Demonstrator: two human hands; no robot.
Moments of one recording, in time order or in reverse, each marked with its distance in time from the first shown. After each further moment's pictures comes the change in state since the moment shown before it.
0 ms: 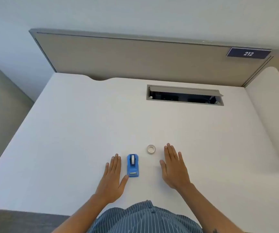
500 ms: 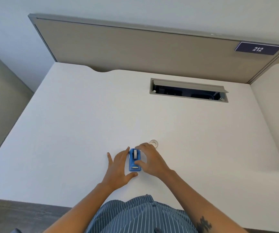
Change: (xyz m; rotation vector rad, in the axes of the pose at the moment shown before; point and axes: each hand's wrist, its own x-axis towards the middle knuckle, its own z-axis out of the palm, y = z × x) left_hand 0.023 0.008 -0.008 -0.206 0.077 0.034; right_hand 0.038 -0.085 -0.006 0.433 -0.187 -0.182
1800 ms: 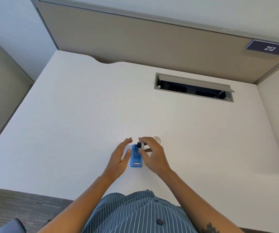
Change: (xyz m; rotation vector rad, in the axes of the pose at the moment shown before) left_hand 0.005 0.021 -0.025 -0.675 0.135 -0.110; right_hand -0.003 -0.017 0.004 0.268 0.283 -0.017
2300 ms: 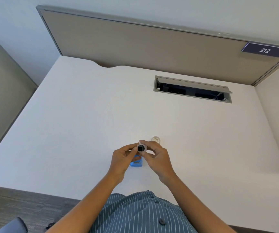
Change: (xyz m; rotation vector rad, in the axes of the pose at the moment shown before) left_hand -0.012 0.051 0.018 -0.462 0.134 -0.287; right_hand -0.027 -0.024 -0.016 0.453 0.052 0.225
